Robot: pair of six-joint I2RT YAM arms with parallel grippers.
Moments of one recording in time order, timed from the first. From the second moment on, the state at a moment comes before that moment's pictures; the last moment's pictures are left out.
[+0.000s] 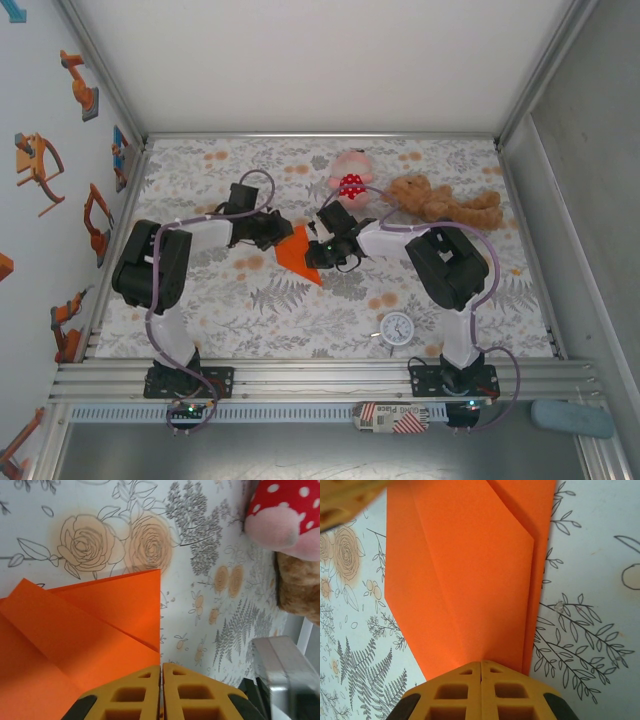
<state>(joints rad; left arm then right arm) -0.40 1.86 1.00 -0.08 0.58 -0.81 0.72 1.99 1.19 -0.26 -0.43 0.51</state>
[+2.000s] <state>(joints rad) -0.43 1.97 1.14 -0.33 0.47 -0.79 0.71 1.88 0.99 -0.19 -0.56 0.53</state>
